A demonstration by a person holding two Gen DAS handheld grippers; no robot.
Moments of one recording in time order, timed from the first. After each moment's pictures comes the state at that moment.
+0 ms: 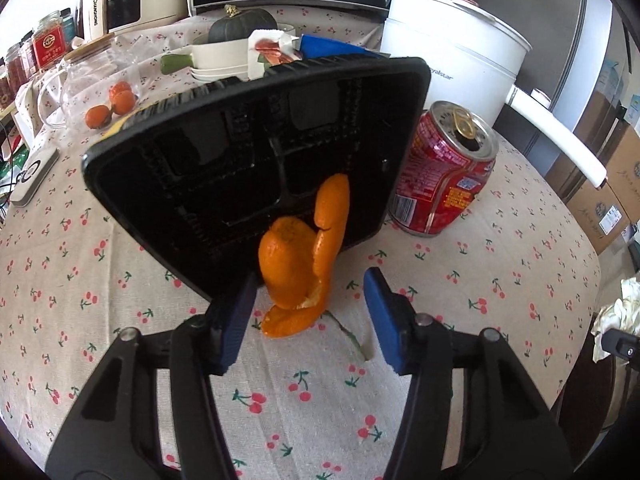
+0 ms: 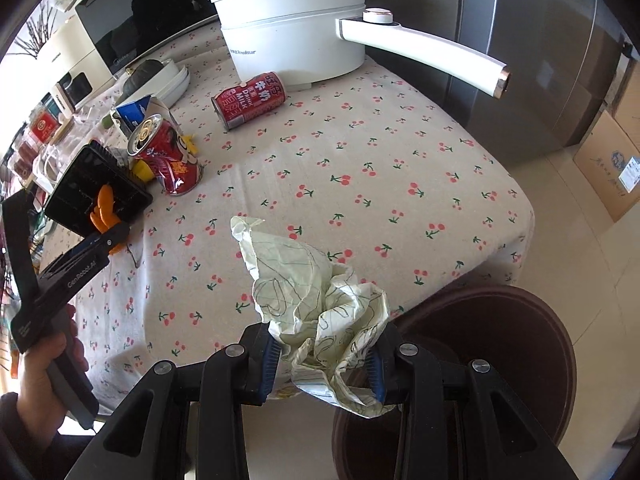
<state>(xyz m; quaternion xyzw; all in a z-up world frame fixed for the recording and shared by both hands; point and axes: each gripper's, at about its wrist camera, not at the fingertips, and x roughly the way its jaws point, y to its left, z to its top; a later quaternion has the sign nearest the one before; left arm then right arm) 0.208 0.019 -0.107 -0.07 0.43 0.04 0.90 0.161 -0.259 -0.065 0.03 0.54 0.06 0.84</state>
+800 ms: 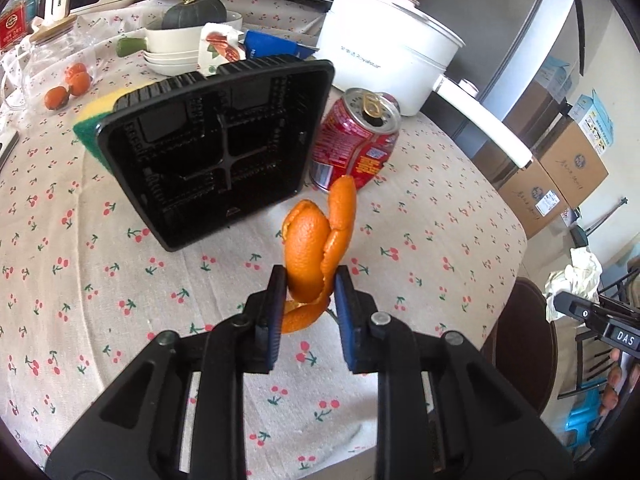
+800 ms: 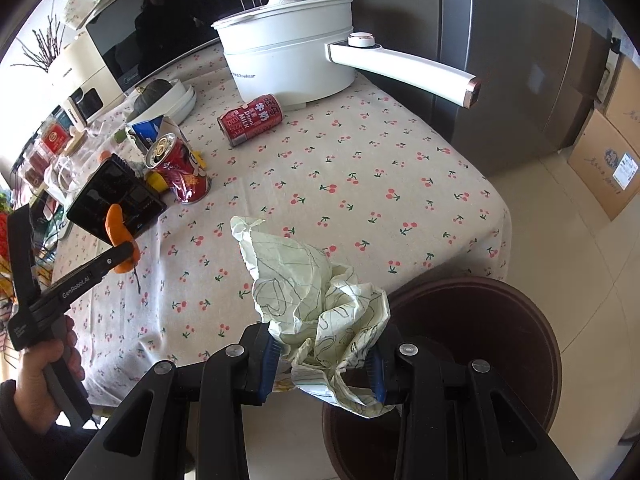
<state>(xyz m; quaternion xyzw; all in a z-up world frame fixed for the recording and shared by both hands) 0.169 0.013 -0.084 -0.12 0.46 -0.09 0.88 0.133 -0.276 -0.041 0.04 0.52 0.07 0.85</state>
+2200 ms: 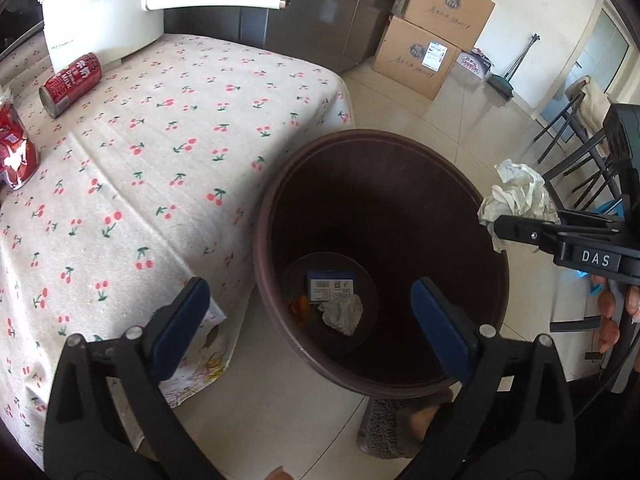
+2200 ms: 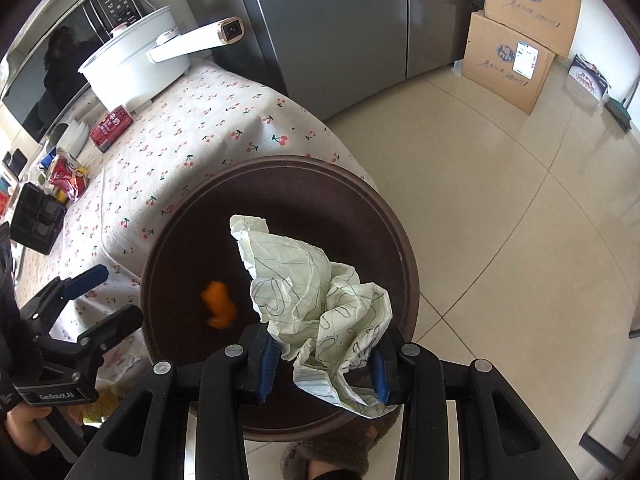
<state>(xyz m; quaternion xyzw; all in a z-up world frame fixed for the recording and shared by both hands) 0.111 -0.217 -0.101 0.06 0.49 -0.29 0.82 0.025 -0.445 -0.083 0.12 0.54 -0.07 0.83</state>
